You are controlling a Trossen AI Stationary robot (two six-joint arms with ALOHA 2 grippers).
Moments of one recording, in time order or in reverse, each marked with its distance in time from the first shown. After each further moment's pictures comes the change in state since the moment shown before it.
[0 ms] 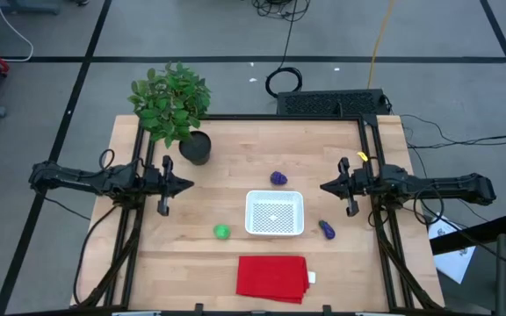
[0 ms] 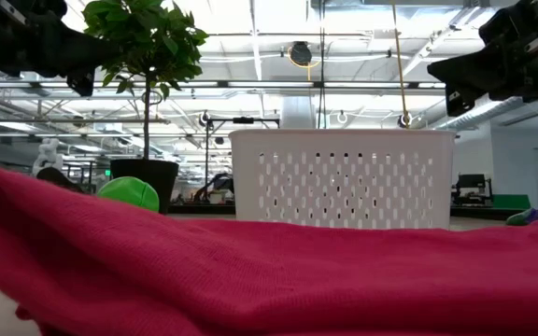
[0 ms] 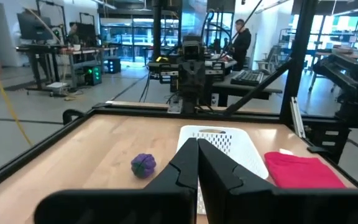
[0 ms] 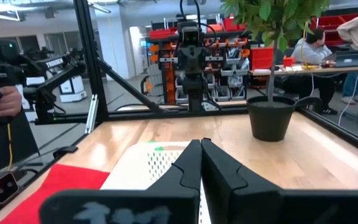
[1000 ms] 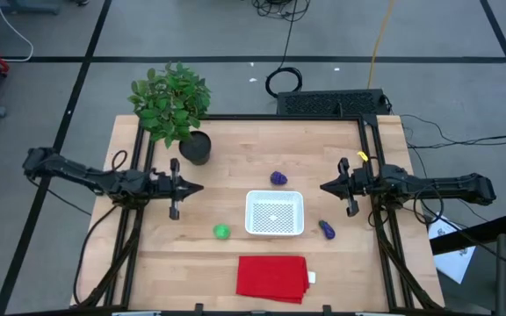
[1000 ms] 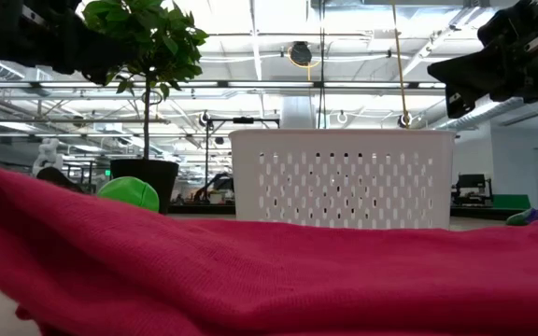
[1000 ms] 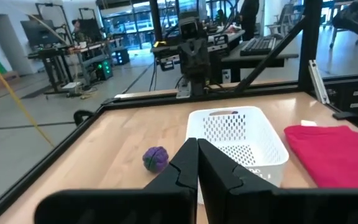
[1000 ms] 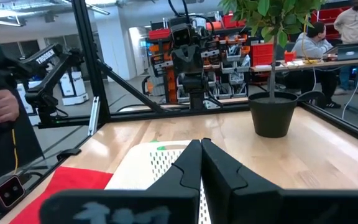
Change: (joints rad) left arm -0.096 0.318 0.076 0.163 -0.123 0.149; right arm 0.000 0.000 0.000 -0.006 0.000 0.038
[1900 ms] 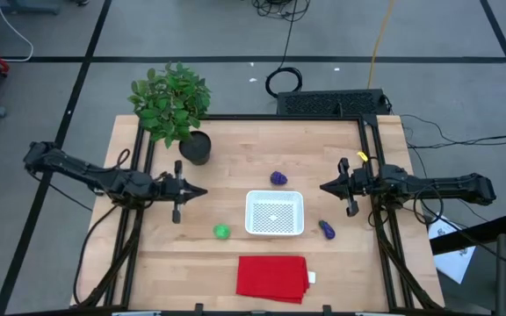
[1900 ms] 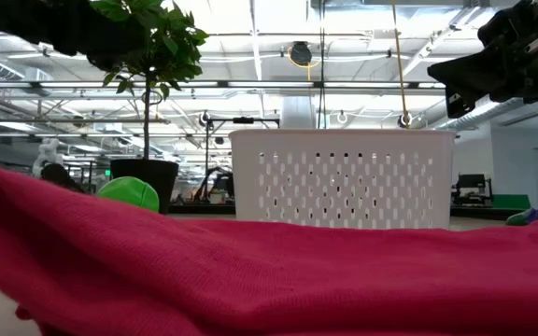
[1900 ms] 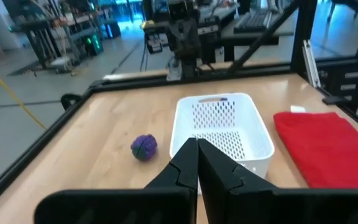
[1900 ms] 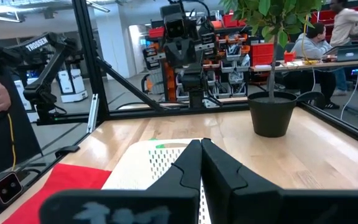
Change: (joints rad) left arm -0.057 0.125 0.180 -0.213 -0.036 -0.068; right arm 0.000 0.000 0.000 -0.004 0.000 -0.015
